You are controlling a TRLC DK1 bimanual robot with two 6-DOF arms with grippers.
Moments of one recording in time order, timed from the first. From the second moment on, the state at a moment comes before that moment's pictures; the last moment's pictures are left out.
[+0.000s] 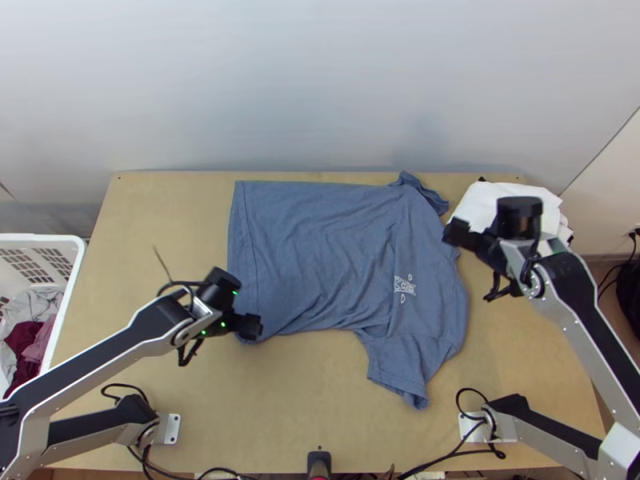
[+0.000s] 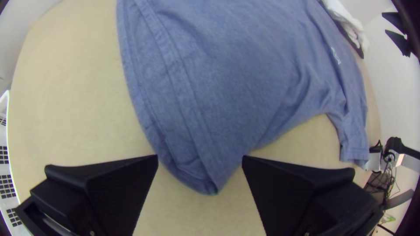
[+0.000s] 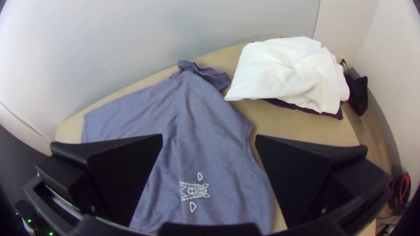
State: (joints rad) left arm -0.68 1.23 0.82 -0.71 -0.05 -0.46; right arm 0.28 1.17 1.13 -0.72 0.19 0.54
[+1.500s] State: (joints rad) left arm -0.71 1.13 0.71 -0.94 -0.09 -0.37; right arm 0.35 1.20 1.04 -0.71 0.19 0.48
